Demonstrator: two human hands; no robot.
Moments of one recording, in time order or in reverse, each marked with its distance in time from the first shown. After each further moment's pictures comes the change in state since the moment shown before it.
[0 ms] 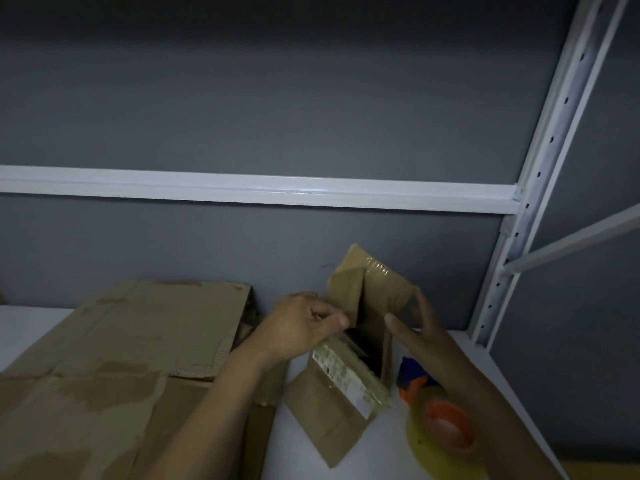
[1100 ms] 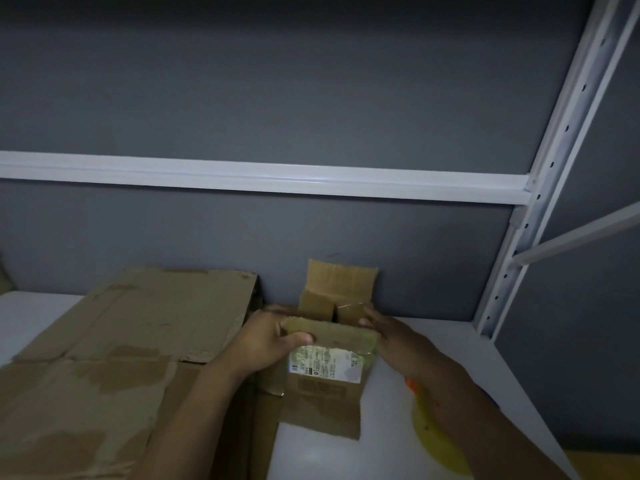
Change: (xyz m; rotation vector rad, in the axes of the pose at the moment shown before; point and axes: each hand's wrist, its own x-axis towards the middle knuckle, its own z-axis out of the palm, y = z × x) left_hand -0.039 -0.060 -0.003 -0.042 -0.003 -0.186; right_hand 0.032 0.024 0.040 -0.604 -0.320 0.063
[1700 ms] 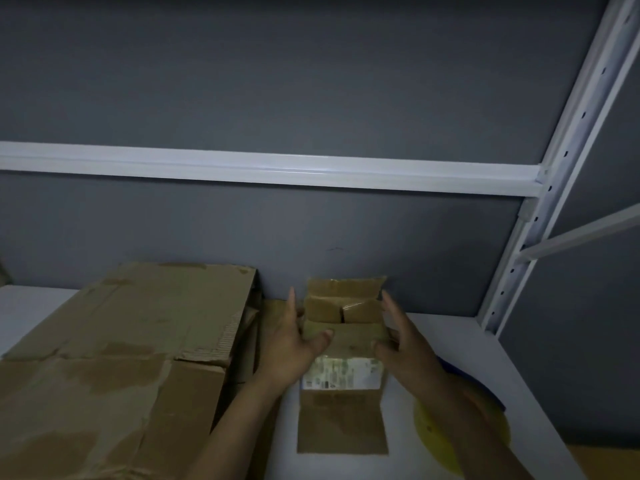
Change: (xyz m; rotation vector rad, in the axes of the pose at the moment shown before) left_hand 0.005 0.007 0.055 -0.266 0.182 -0.244; right_hand -0.012 0.023 0.025 0.479 0.243 -0.180
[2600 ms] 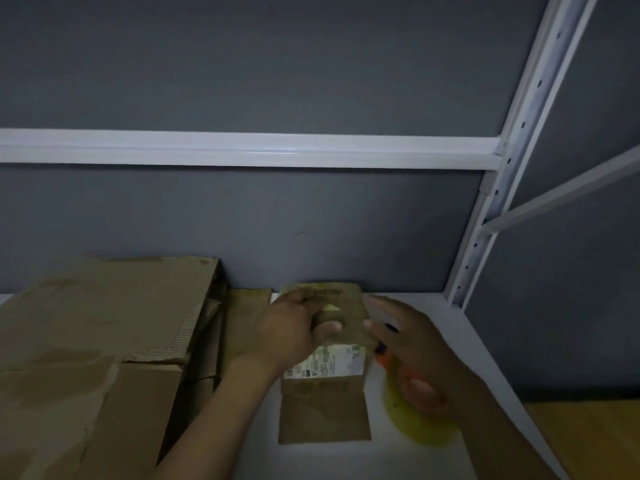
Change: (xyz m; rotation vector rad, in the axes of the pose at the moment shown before) left_hand 0.012 0.041 0.028 0.929 -0.190 0.344; right_hand -0.016 0.007 -0.046 -0.238 0.063 -0.015
